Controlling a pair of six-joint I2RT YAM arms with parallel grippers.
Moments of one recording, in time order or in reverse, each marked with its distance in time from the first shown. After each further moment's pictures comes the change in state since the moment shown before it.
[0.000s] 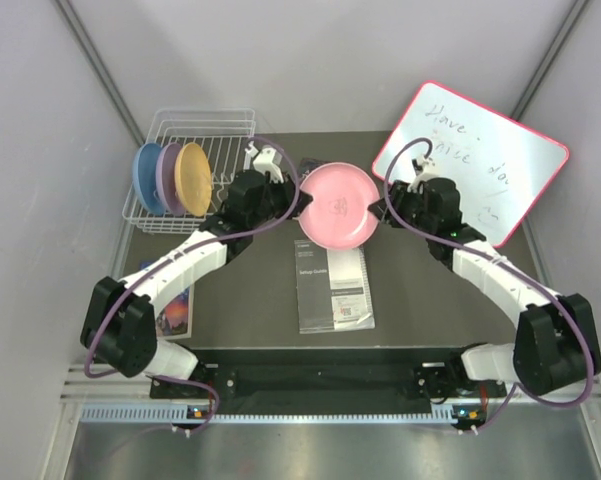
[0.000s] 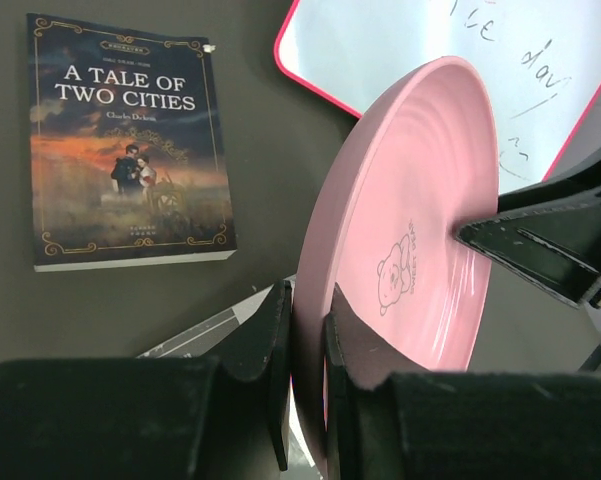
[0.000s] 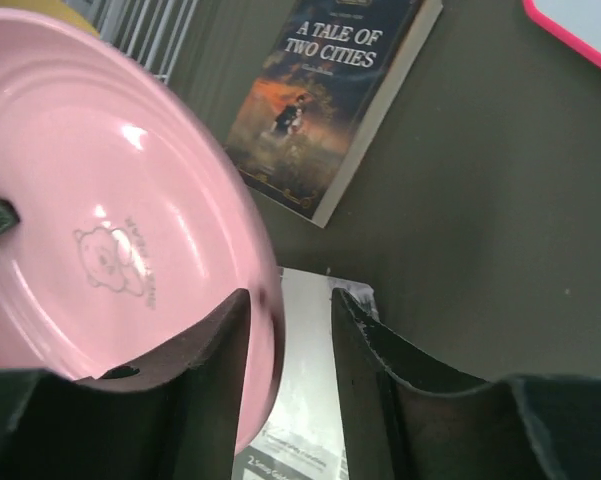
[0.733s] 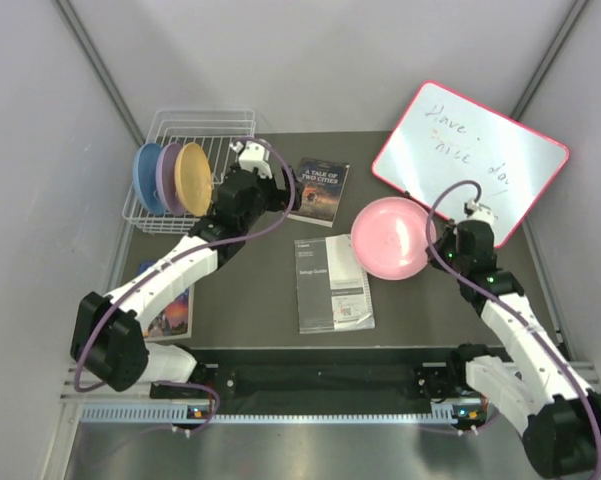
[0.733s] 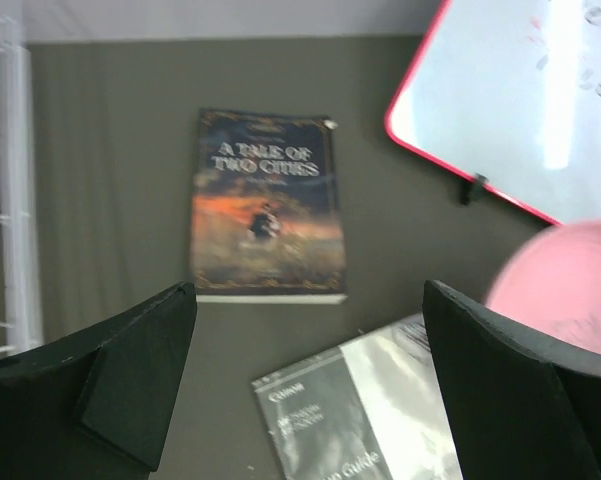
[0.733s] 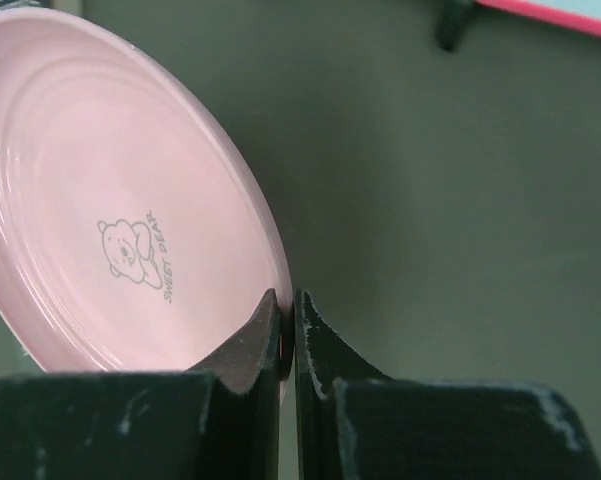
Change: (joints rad) left arm -0.003 -0.068 -0.005 -0.018 -0.225 0.180; right arm -0.136 -0.398 -0.214 -0.406 0.324 0.015
